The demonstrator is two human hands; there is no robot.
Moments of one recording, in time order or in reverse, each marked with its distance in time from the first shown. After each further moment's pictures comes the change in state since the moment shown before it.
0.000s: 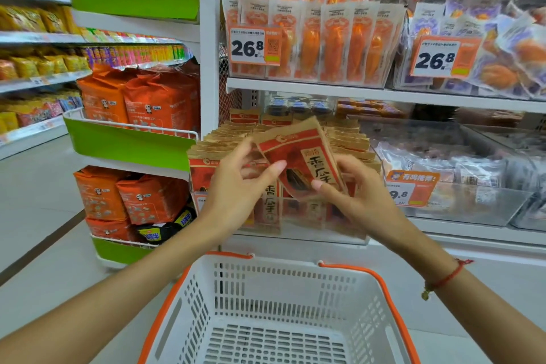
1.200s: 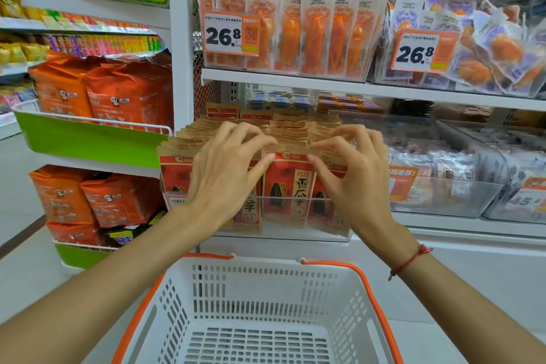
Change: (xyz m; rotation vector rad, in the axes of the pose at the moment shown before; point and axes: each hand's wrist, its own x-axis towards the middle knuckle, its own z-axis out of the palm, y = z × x) left_hand 0.032 -0.025 0.012 0.967 0.067 0.406; right_hand 0.015 0.021 0.000 -0.655 0.490 -0.237
